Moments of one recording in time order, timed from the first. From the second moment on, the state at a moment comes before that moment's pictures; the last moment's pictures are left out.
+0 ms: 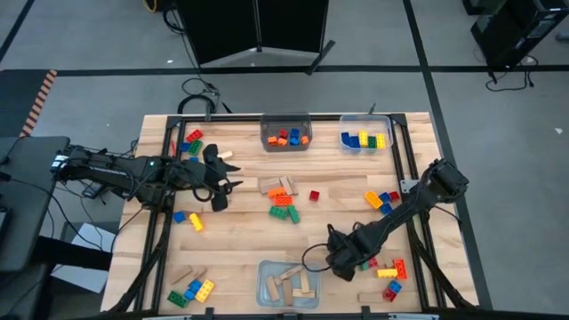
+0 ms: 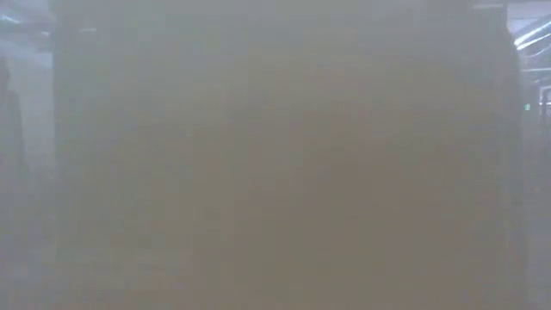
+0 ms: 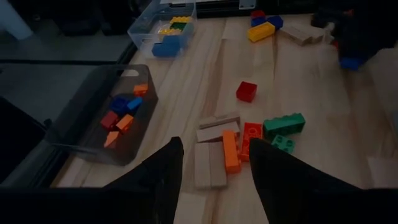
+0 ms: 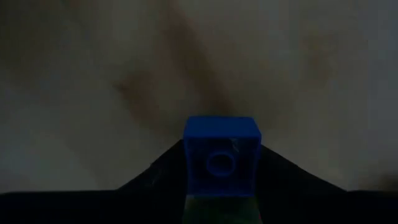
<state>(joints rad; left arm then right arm) -0.14 0.90 0.80 -0.44 -0.41 -0.06 0.57 1.80 1.09 -0.82 -0.04 1.08</state>
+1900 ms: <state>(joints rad) 0.26 0.80 0.80 -0.37 -0.37 0.15 -0.52 2.05 2.01 -1.24 0.03 0.34</state>
